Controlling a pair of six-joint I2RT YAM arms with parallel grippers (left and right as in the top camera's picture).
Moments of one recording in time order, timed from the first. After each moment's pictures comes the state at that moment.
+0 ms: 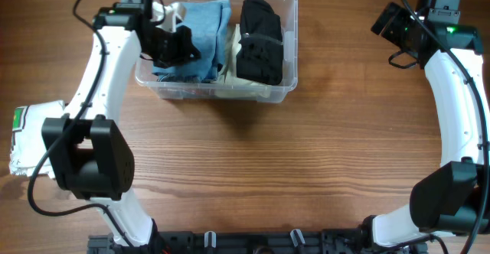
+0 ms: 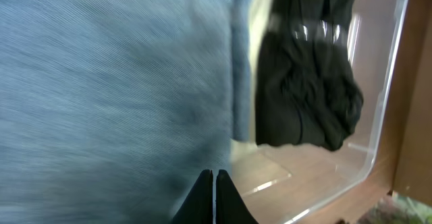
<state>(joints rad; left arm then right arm) -0.07 1.95 1.69 -1.02 0.56 -0.20 -0.11 1.70 1.55 -0.76 0.11 0.42</state>
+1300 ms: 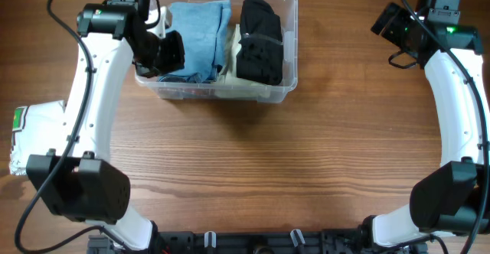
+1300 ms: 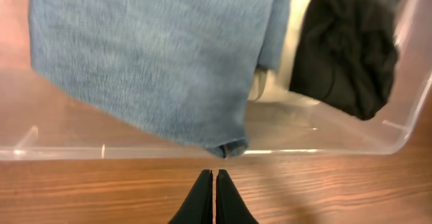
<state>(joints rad) -0.10 1.81 1.76 -1.29 0.30 -0.29 -0.11 1.70 1.55 -0.76 0.11 0.42</state>
